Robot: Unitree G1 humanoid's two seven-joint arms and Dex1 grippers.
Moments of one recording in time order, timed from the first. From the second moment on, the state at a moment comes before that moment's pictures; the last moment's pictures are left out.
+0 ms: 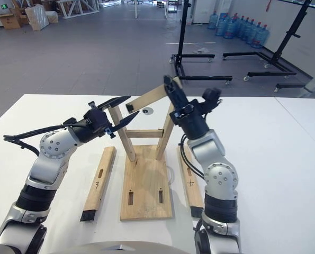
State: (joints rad) left arm -0.36 0.41 -0.16 -0.20 -0.09 -0.17 -0.64; right arm -0.31 -0.11 -0.23 -0.39 1.24 0.47 0.31
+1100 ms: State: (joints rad) left arm -0.15 0.34 -0.09 -0.43 0.05 0.01 -0.37; right arm 0.35 -0.29 -0.27 -0.64 0.91 0.48 0.02
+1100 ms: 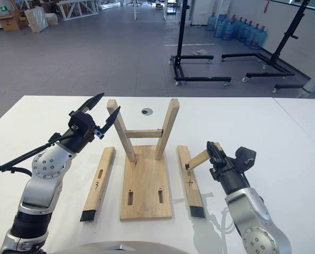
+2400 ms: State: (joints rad) left arm -0.17 0.34 -0.11 -0.37 0.07 -0.02 -0.38; right arm 0.11 -0.38 -0.12 -0.41 0.43 0.44 0.13
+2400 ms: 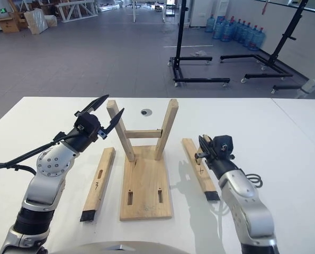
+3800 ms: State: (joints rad) left arm -0.19 0.34 -0.10 -0.33 0.09 -0.07 -0.38; right arm -0.13 -0.30 -0.29 -0.33 0.47 0.40 0.21
